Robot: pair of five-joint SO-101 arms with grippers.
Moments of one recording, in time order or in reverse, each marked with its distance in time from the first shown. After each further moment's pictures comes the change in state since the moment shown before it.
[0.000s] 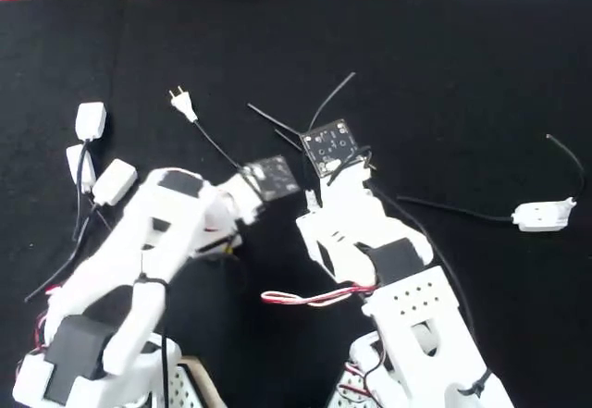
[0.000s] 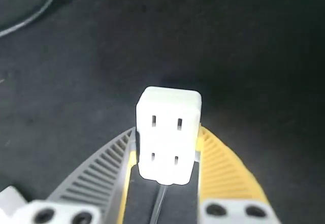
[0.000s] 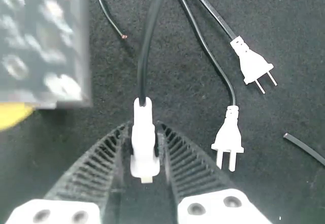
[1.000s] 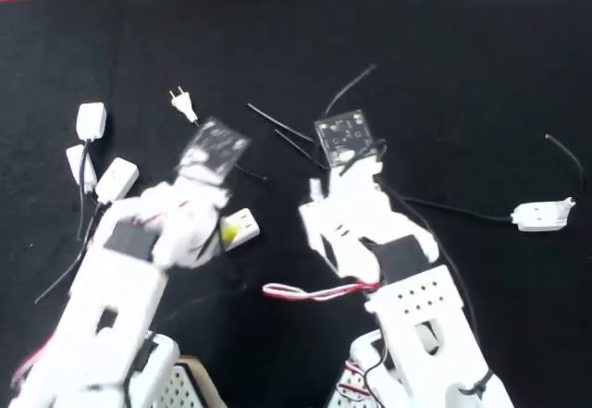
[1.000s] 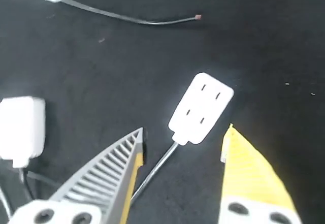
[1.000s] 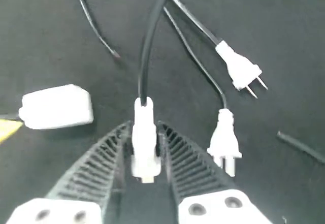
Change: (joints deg) left arm -2.9 -36.0 11.2 3.3 31.4; right arm 1.0 0.0 -2.9 0.0 -3.9
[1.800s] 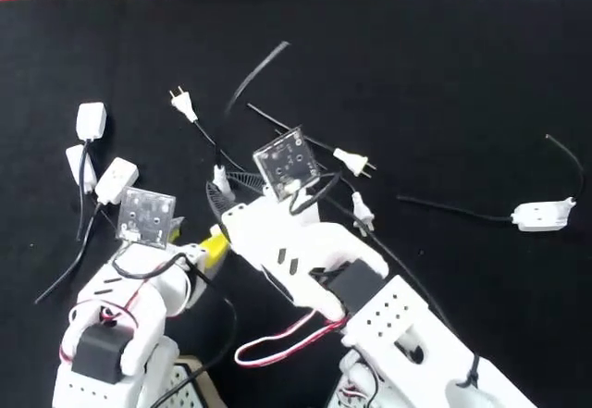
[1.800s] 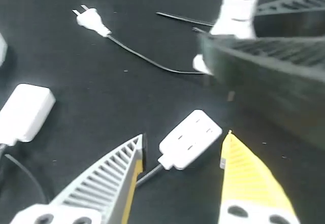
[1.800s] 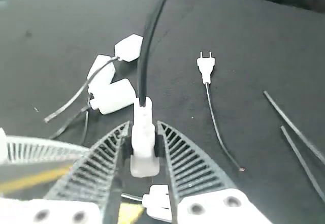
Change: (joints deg) left arm -0.5 -52.1 22.7 8.6 17.7; right arm -21.7 0.0 6.2 -33.1 -9.8
